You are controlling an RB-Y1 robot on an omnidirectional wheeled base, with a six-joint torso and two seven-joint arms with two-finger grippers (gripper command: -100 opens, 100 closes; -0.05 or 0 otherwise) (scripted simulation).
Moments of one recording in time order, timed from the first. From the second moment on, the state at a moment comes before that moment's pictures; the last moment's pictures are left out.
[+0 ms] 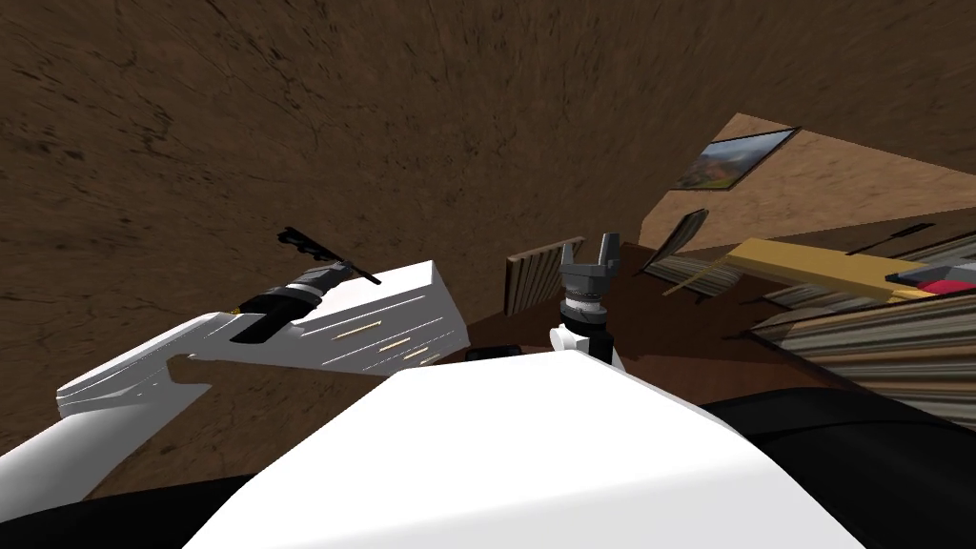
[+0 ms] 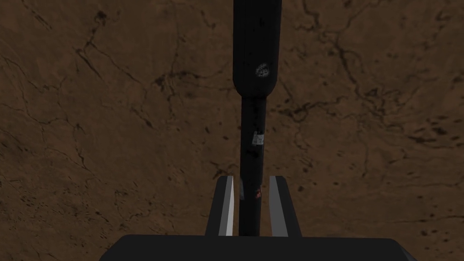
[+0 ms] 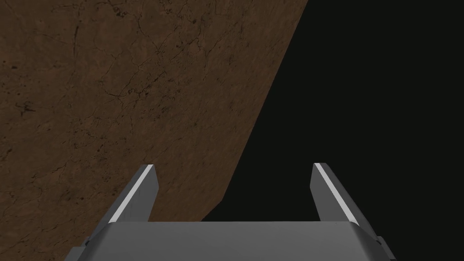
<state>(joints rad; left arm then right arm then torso) 0.42 1.19 0.34 -1.72 -0.16 -0.04 -0.11 0.55 -0.04 0.07 -2.38 0.00 -0.61 -0.05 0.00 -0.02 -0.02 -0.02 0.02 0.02</state>
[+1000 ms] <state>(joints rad) 0.64 1.18 0.48 -2.01 -0.13 0.05 -0.12 0.55 -0.04 0.07 -2.38 0.00 -0.61 -0.05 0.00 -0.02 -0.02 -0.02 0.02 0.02</state>
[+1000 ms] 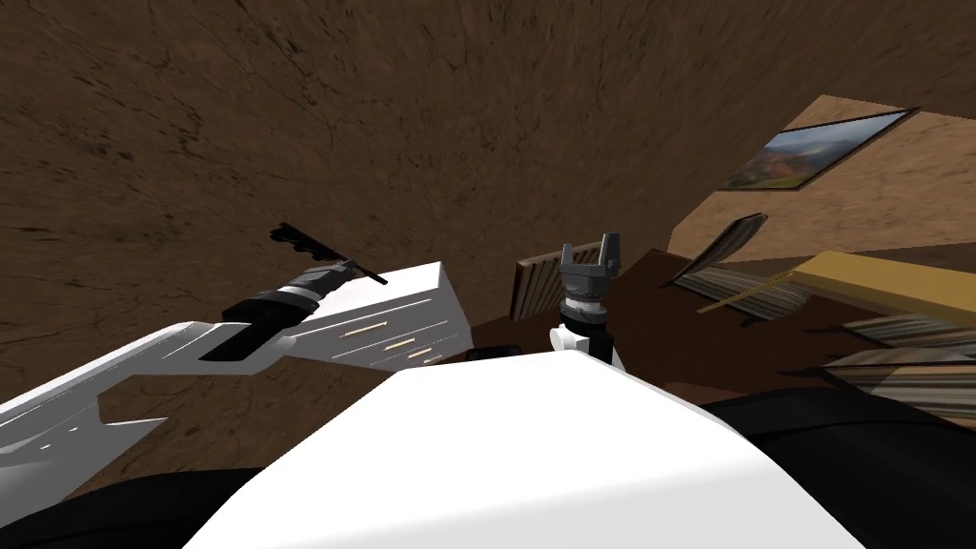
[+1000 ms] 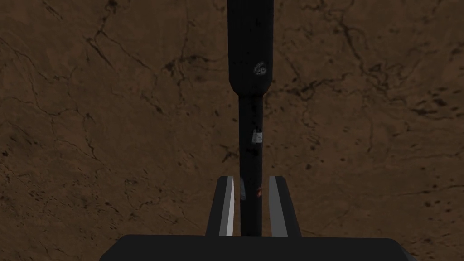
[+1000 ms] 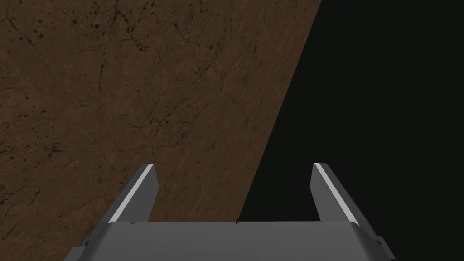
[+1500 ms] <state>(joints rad) 0.70 1.18 0.49 -2.12 -0.13 0.06 -0.12 0.55 -0.04 0.07 -2.38 0.00 -0.61 -0.05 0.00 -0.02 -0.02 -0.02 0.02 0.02</state>
